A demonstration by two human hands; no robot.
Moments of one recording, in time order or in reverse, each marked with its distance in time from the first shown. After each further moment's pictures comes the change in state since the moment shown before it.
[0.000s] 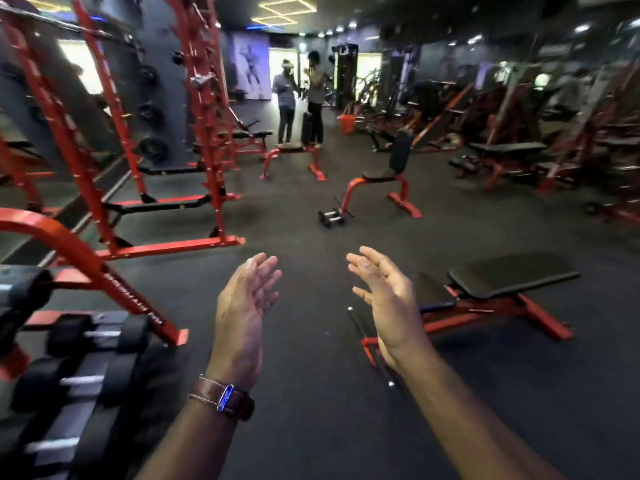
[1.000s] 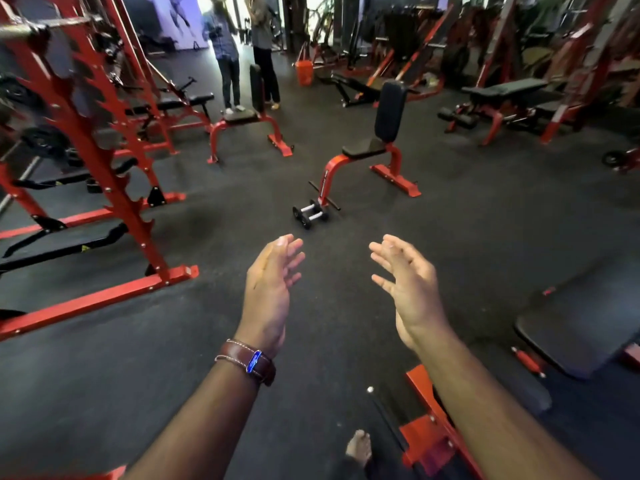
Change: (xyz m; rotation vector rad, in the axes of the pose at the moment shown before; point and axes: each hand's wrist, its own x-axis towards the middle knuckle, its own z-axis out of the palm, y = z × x) left_hand 0.764 -0.231 0.186 0.098 -0.174 -0.177; right_hand 0.745 0.223 0.036 0.051 0.325 0.146
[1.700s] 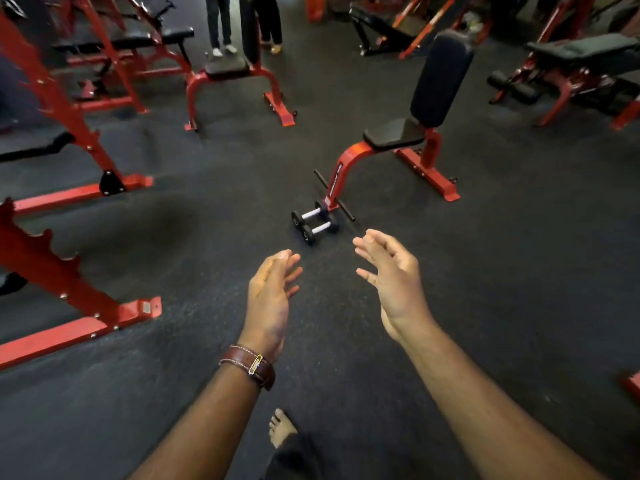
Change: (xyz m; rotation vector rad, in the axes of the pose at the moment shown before) left_hand 0.650 -0.142 0.063 0.045 0.110 -0.250; right_hand 0.635 0.138 0.208 -0.113 -0.068 0.172
